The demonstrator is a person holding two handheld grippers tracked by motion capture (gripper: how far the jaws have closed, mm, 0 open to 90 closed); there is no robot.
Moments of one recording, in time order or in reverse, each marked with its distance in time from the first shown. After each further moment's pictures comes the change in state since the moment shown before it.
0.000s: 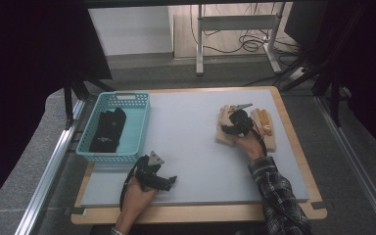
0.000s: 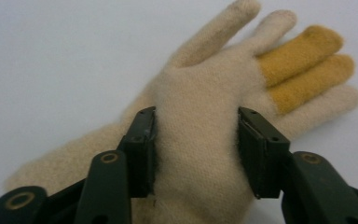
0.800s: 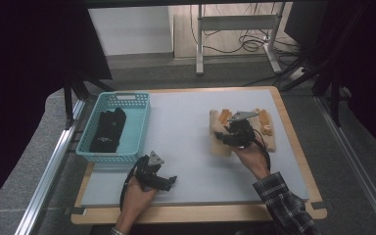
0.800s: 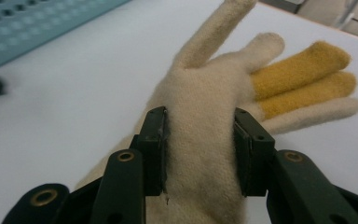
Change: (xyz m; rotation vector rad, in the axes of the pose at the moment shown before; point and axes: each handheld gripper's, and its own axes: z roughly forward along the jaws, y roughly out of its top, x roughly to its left) left arm 0.000 0.000 0.000 0.001 0.001 0.002; right arm 0.068 -0.004 -0.090 -0.156 0.164 -0.062
